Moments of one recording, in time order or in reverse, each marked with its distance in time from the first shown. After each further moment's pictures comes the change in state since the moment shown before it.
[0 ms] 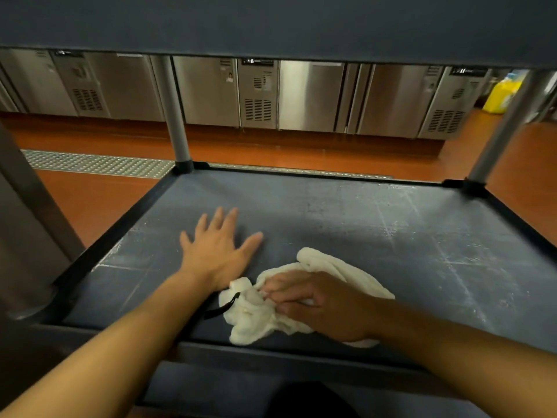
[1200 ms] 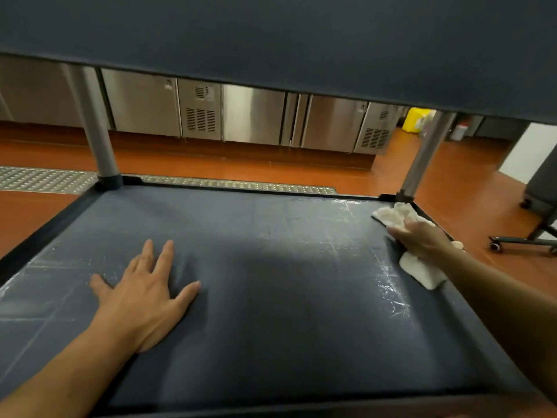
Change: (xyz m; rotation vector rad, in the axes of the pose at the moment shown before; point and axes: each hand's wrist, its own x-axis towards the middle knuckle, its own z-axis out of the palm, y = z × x) left_hand 0.002 -0.011 0.015 0.165 -0.078 0.027; right_hand -0.120 0.207 -0.191 -0.548 0.562 1.143
